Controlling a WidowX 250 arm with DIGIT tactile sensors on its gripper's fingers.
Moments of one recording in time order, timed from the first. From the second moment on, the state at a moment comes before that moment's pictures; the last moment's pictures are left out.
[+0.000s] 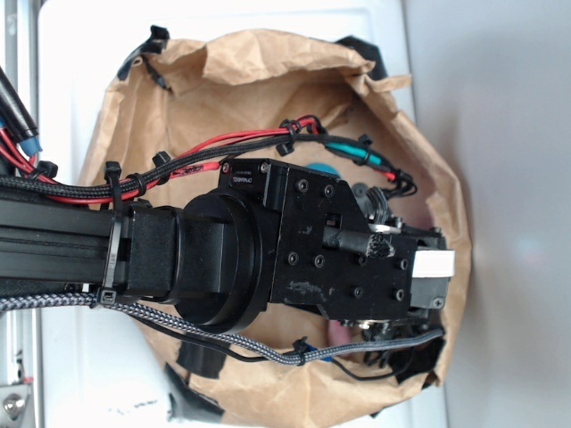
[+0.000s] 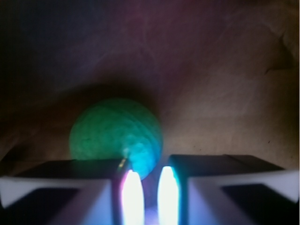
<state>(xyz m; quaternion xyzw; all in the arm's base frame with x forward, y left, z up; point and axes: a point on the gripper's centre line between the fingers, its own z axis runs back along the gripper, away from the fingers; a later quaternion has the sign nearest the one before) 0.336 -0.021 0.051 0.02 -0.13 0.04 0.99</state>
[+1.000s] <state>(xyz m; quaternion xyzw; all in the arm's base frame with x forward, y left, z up) 0.320 -0.017 0.094 -0.08 -0.14 0.01 0.99</state>
